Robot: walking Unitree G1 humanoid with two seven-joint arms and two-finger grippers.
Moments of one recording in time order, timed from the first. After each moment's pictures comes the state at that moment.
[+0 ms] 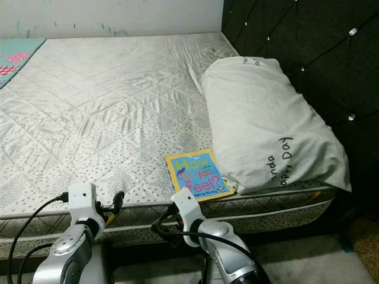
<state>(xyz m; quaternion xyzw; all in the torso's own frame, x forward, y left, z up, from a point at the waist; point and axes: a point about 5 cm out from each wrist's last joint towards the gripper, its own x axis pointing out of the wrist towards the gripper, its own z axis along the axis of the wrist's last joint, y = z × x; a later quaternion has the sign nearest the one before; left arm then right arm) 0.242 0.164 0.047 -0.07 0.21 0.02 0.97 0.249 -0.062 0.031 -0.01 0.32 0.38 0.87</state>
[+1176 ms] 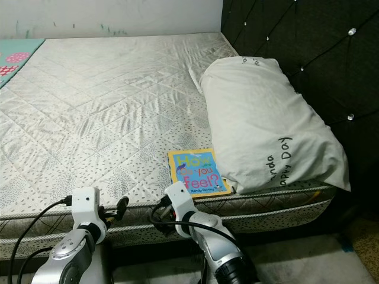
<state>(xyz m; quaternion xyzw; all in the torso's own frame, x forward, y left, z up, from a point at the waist) 0.235 0.159 0.045 -0.08 0.23 -0.01 0.97 0.268 -0.043 0.030 -0.02 0.30 0.36 0.88</state>
